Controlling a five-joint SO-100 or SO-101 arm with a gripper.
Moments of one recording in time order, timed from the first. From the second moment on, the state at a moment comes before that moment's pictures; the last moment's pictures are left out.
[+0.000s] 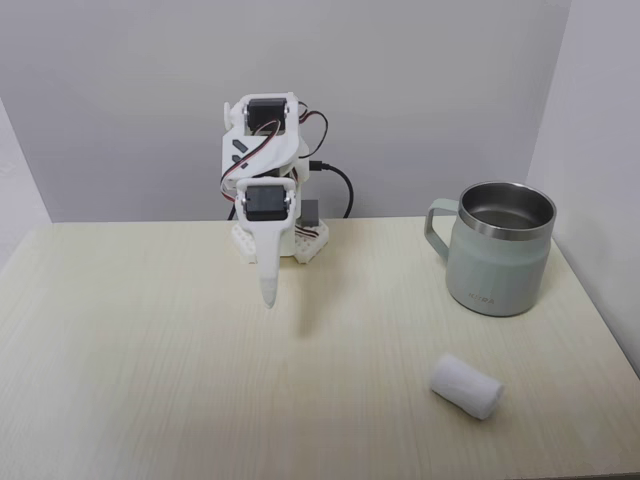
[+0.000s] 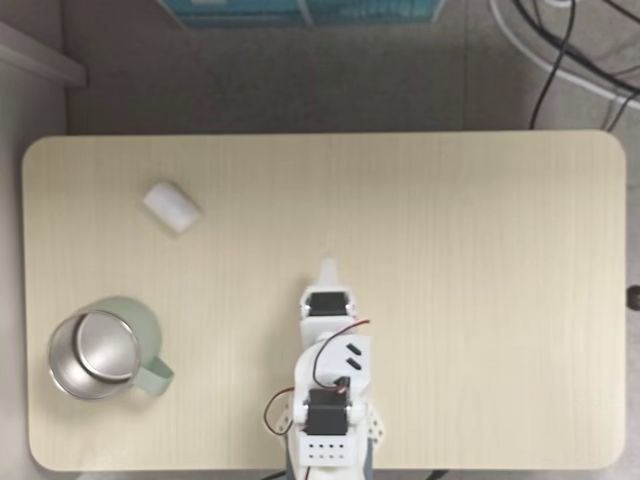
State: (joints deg) arm -2.0 -5.3 10.3 57.2 -0.4
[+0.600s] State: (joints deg) arm -2.5 5.5 33.1 64.0 -5.2
